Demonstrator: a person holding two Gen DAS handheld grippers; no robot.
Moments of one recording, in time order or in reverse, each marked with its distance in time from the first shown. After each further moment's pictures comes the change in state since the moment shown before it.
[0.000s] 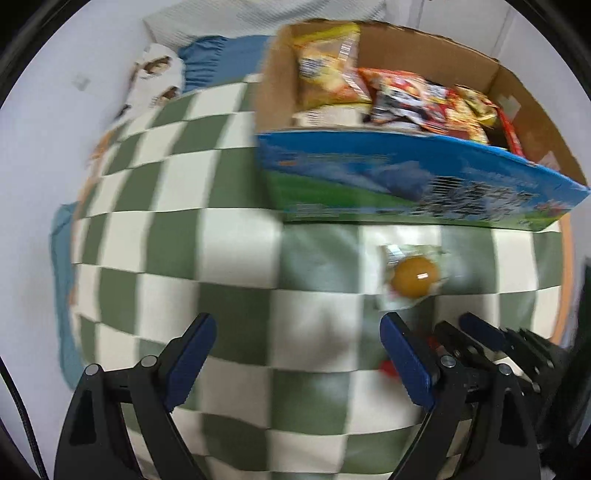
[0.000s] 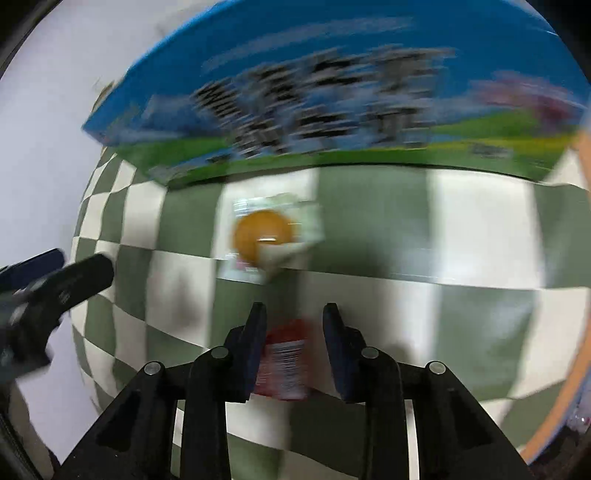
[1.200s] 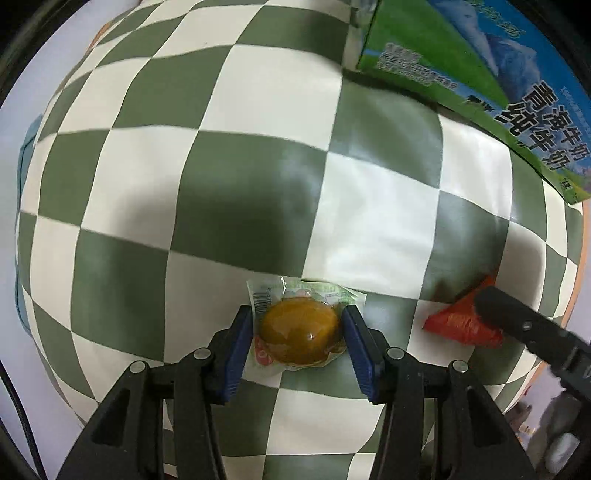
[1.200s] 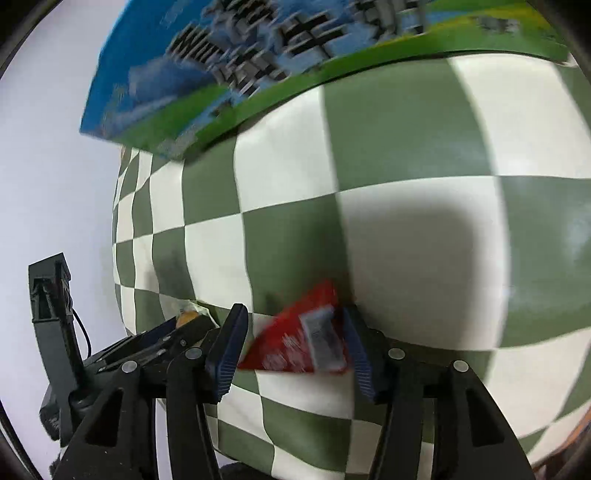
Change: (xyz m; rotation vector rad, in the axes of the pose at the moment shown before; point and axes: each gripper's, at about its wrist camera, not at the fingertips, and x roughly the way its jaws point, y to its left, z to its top) left arm 0.068 0.066 -0.081 -0.163 0.192 -0.105; right arm 0.045 0.017 -0.019 0.167 0.155 0.243
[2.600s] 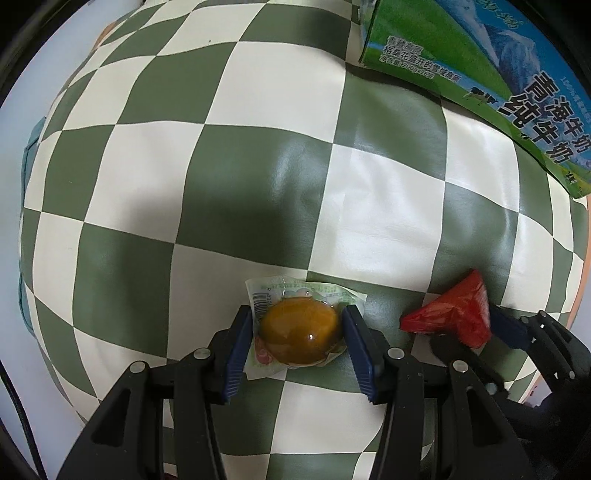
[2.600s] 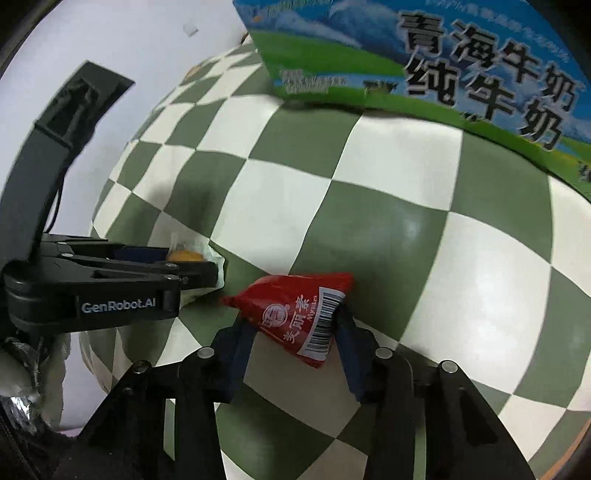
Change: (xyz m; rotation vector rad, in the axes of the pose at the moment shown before) left arm 0.014 0.000 -0.001 0.012 -0.014 0.024; right arm 0.008 0.048 -0.044 -0.504 -0.092 -0.140
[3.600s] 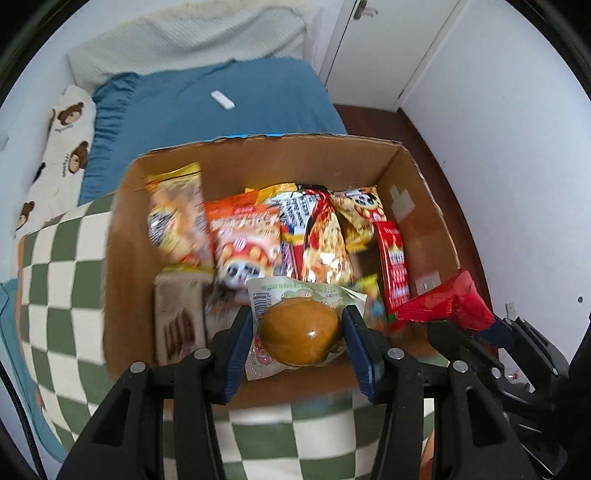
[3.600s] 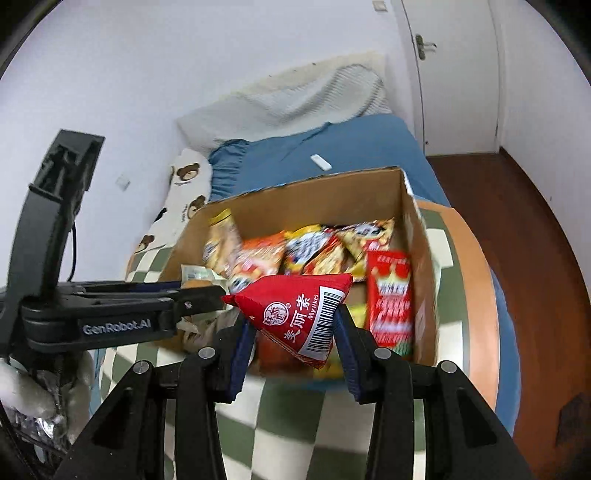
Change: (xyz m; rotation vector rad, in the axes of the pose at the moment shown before) left arm -0.151 -0.195 0.197 0.290 -0.192 -0.202; right arm -0.202 -0.163 0.146 0.291 -0.361 -0.125
